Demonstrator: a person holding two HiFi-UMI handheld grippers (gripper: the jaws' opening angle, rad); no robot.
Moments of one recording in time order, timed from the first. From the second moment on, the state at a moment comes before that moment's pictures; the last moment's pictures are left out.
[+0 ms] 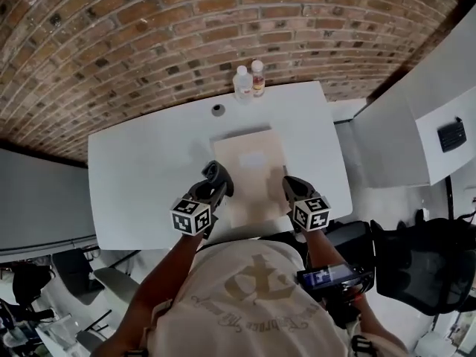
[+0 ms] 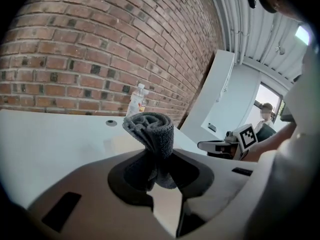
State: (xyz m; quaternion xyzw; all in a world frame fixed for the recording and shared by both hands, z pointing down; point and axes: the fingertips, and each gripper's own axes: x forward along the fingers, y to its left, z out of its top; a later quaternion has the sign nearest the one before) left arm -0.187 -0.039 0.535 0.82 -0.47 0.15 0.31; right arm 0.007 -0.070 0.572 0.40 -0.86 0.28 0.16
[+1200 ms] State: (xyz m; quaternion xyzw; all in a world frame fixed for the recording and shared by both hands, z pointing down) left arm -0.128 -0.223 0.536 0.82 -0.45 0.18 0.31; right arm 0.007 -0.128 0.631 0.32 -0.86 0.34 0.21
